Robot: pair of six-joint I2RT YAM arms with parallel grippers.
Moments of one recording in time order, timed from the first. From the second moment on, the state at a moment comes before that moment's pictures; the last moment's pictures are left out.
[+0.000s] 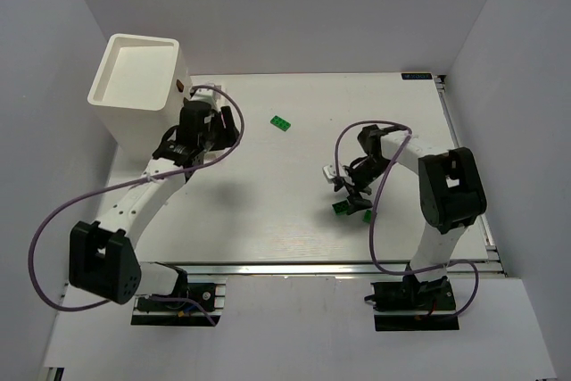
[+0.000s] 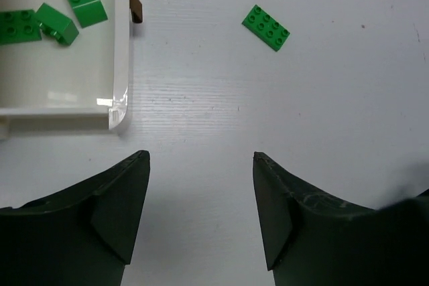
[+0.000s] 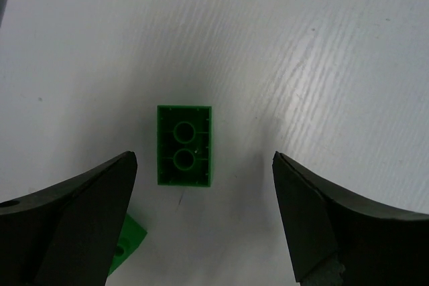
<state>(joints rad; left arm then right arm) -0.33 1.37 1.08 -0.23 -0.10 -0.33 0.30 1.84 1.20 -1.08 -0.79 -1.71</state>
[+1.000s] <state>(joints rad) -0.31 0.66 0.86 -0.59 -0.36 -0.64 0.68 2.08 1.66 0.02 -0.72 -0.40</state>
